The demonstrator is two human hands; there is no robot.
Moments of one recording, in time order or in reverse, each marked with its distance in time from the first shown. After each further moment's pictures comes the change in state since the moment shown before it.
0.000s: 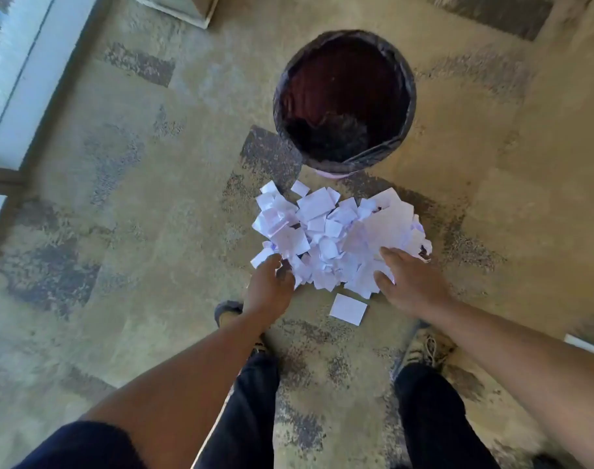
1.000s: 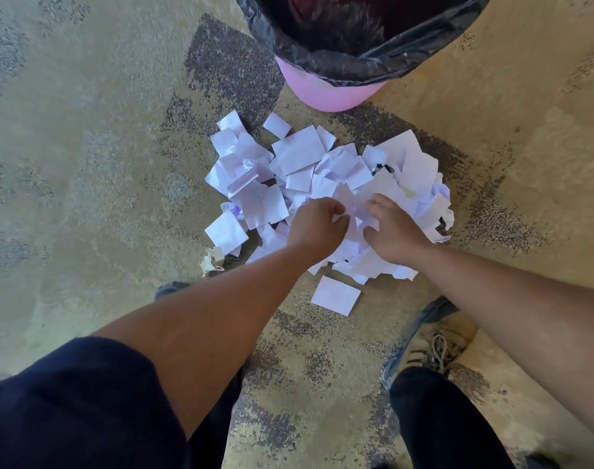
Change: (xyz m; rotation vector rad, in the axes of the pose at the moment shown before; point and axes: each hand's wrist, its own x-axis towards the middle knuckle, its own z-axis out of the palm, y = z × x) left_hand 0.153 0.011 0.163 -0.030 -0.117 0.158; right_hand 0.174 0.068 0.113 0.165 -0.069 0.039
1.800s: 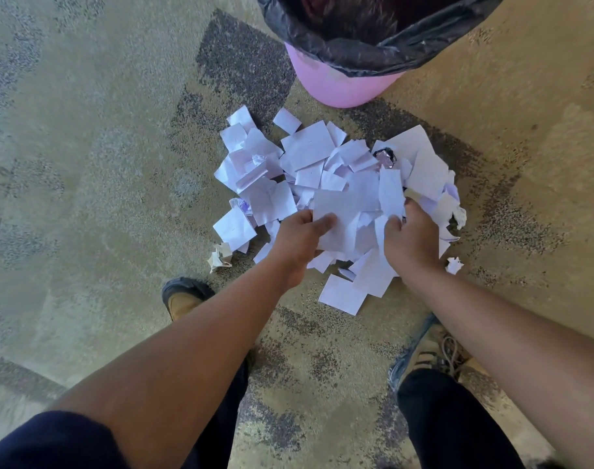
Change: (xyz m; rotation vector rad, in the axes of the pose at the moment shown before) left_hand -0.026 -0.033 -0.018 -0.877 -0.100 -0.359; right_hand -0.037 -0.026 0.019 0.449 0.469 0.180
